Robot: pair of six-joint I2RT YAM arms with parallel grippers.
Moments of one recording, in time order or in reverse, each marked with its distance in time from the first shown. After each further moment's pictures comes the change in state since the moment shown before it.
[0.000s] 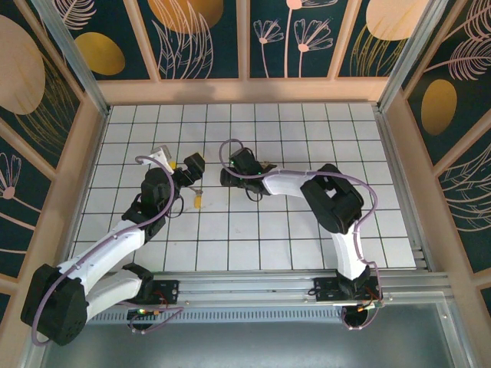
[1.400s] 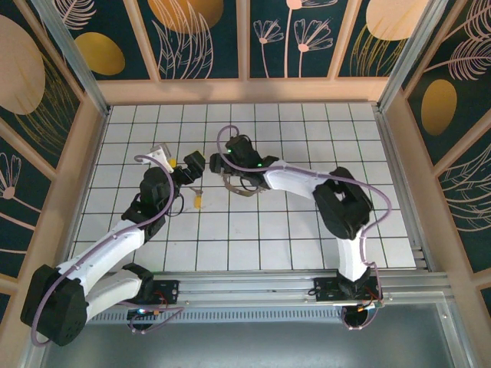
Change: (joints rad) left arm 0.000 -0.004 0.008 0.023 0.013 0.008; right arm 0.008 -0.134 0.049 -0.030 0.015 -0.028
